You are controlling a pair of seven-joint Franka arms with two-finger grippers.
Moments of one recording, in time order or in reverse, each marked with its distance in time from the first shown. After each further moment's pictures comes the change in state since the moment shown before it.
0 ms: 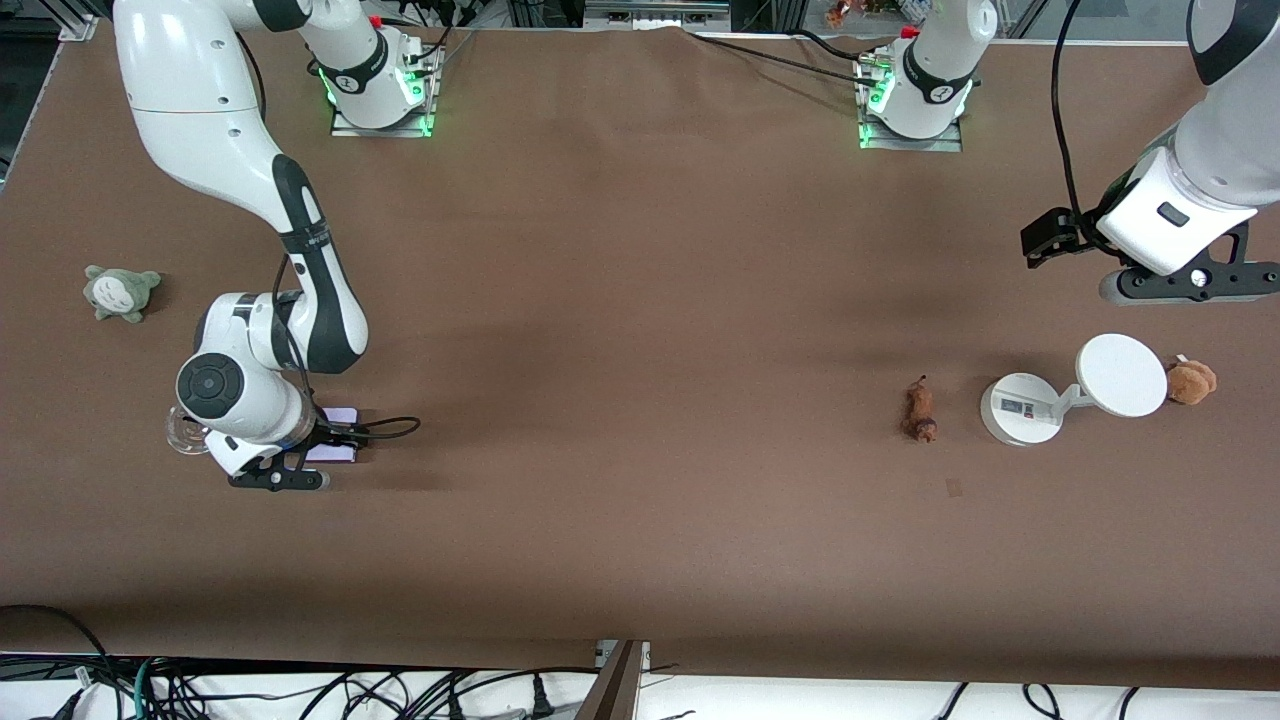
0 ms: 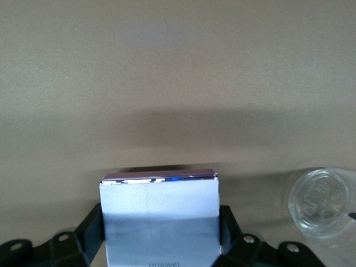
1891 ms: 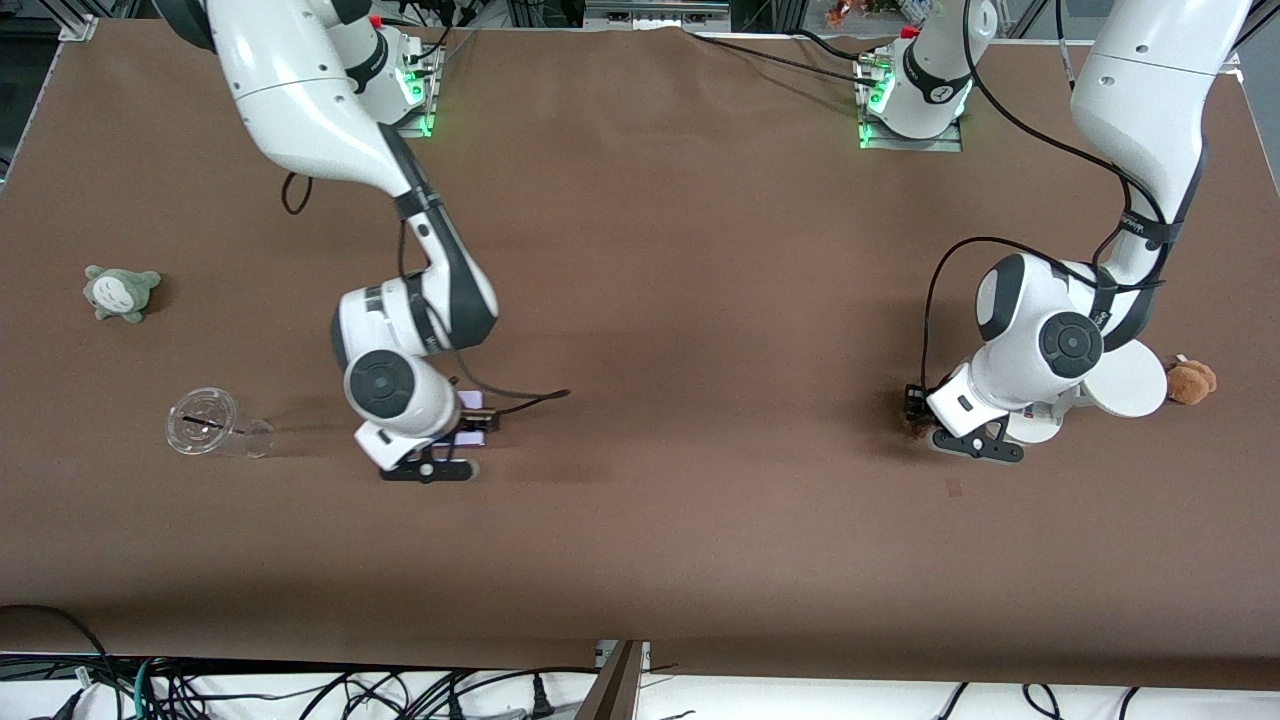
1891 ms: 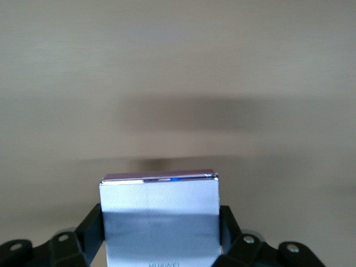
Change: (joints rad) left arm 0.000 0.461 0.056 -0.392 0.013 0.973 0.195; right arm 0.150 0.052 0.104 0.226 -0.029 -0.265 0.223
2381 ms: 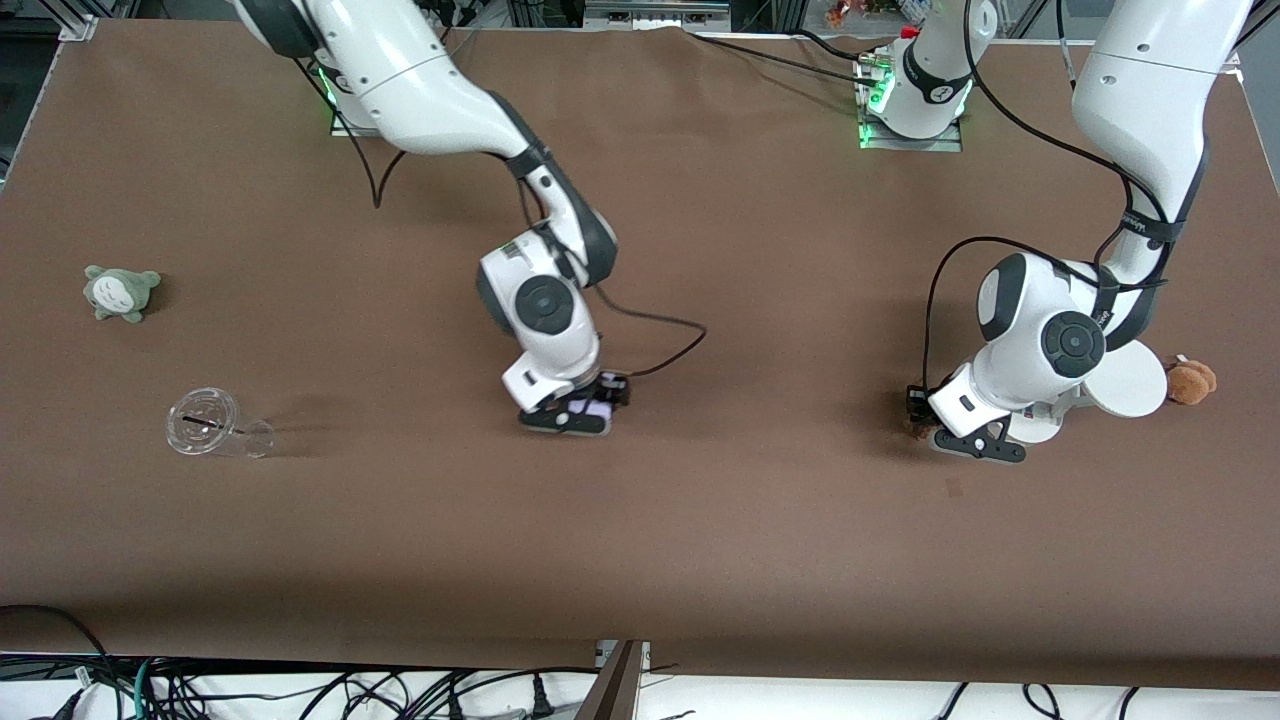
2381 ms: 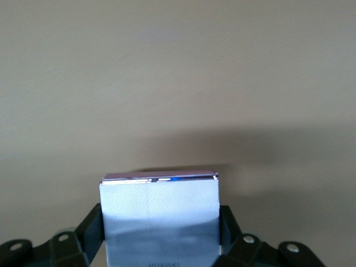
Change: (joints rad) left arm 0.002 -0.004 0.002 0.000 0.000 0.000 0.000; right arm 0.187 0.060 0.066 0.033 0.000 0.183 0.341
